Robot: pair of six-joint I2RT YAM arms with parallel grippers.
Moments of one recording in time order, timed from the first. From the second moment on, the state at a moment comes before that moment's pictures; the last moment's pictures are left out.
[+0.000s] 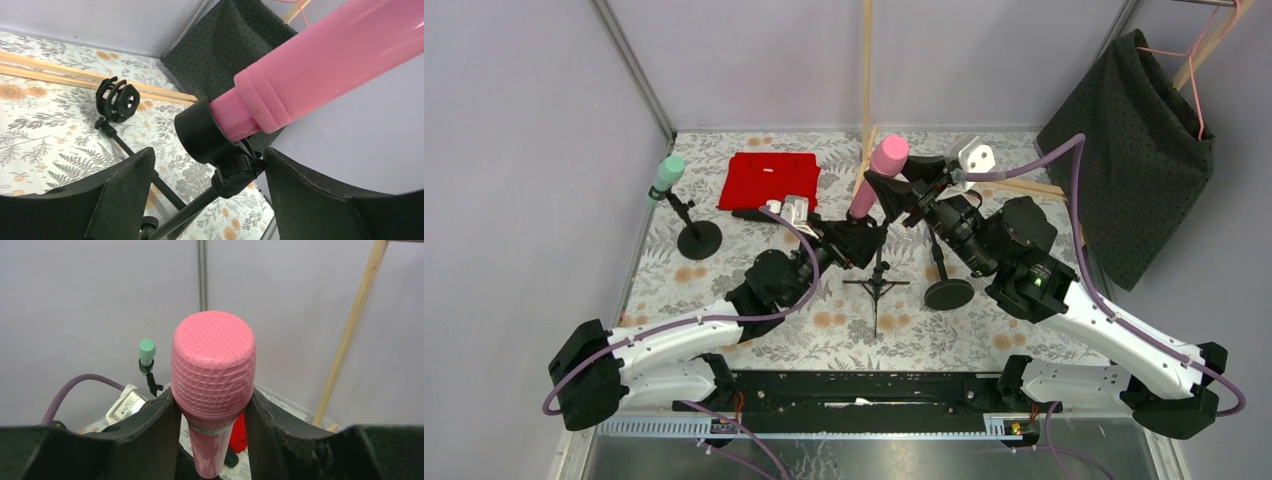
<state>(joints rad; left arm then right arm) -0.98 1.08 0.63 0.63 -0.25 -0.63 1.03 1.03 1.23 0.12 0.24 -0.07</state>
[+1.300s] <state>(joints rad) -0.98 1.16 0.49 1.10 -0.22 -0.68 1.03 0.83 0.91 0.36 0.12 -0.14</state>
